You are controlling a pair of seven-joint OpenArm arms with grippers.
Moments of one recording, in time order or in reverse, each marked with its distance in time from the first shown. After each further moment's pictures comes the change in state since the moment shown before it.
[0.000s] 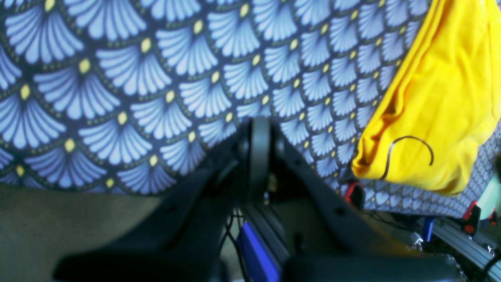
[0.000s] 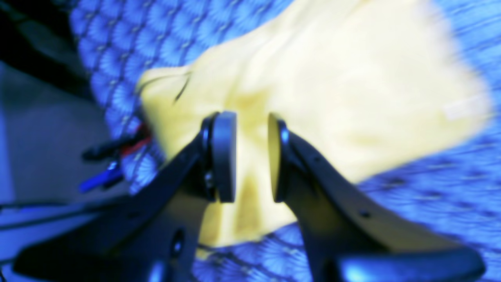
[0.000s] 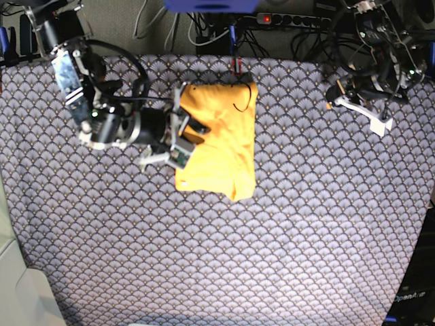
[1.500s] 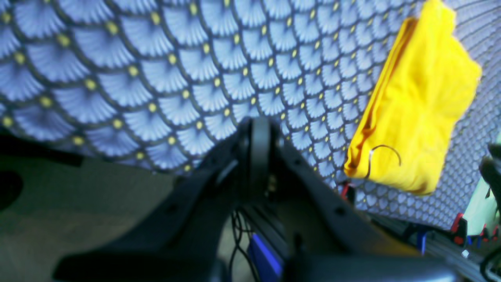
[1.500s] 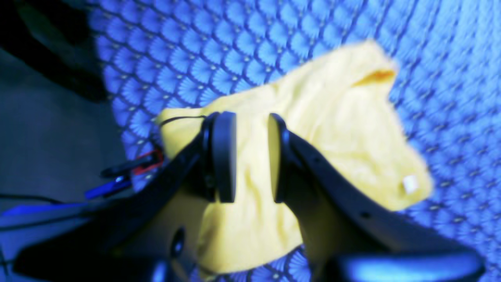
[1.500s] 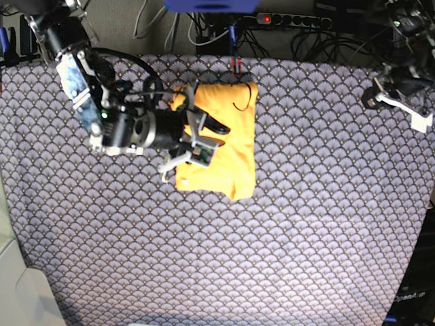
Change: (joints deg) left arm 5.2 -8.2 -9.8 5.1 -14.1 0.0 0.2; right arm 2.9 -0.7 -6.2 6.9 -0.4 0.2 -3.8
